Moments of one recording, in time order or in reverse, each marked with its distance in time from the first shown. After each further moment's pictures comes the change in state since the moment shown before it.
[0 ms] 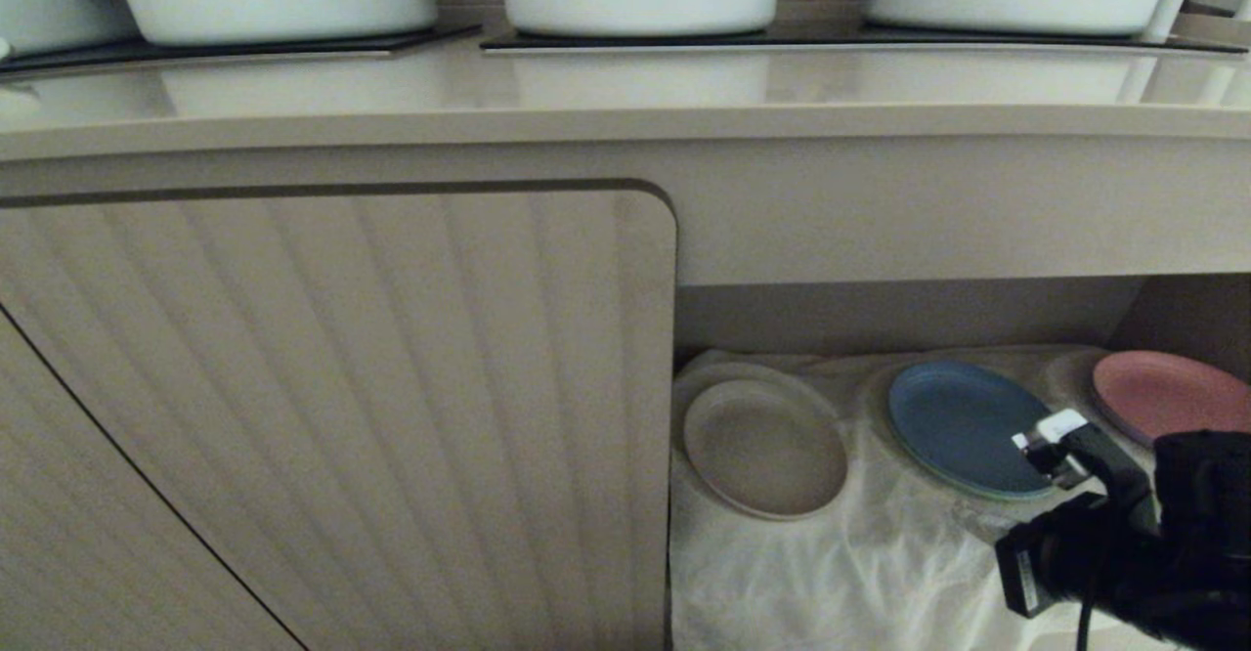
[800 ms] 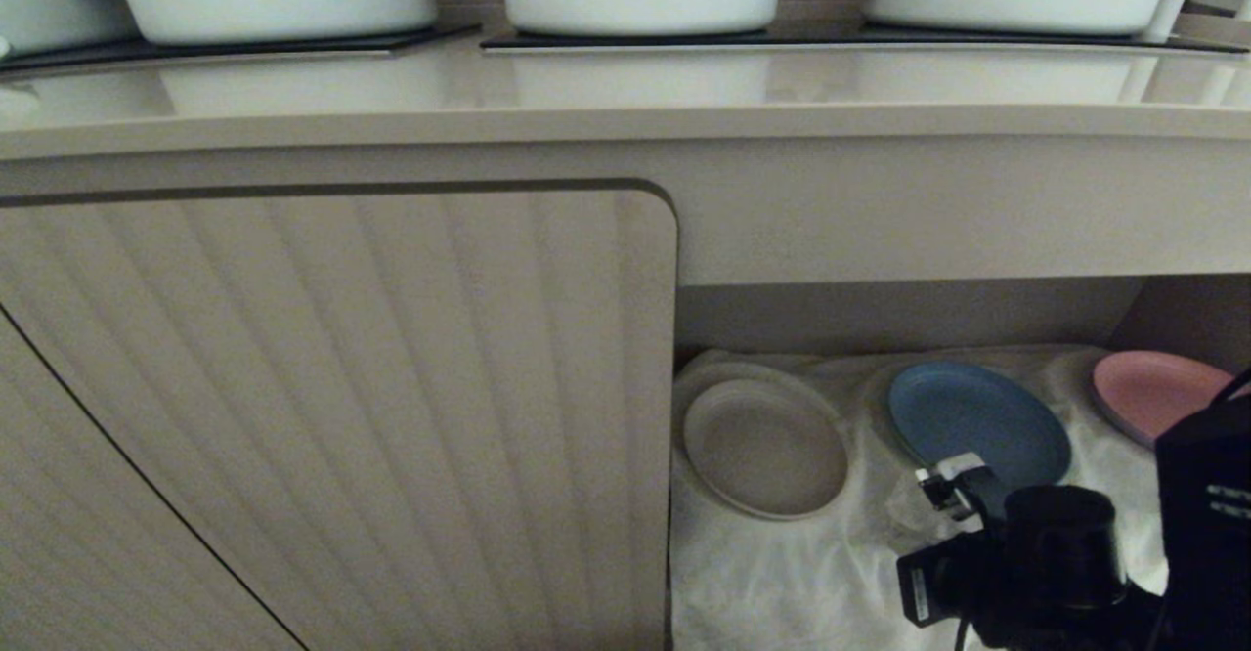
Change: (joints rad) left arm 0.000 0.000 0.000 0.000 0.000 0.000; right arm 0.179 0.501 0.101 -0.615 -0.226 0.171
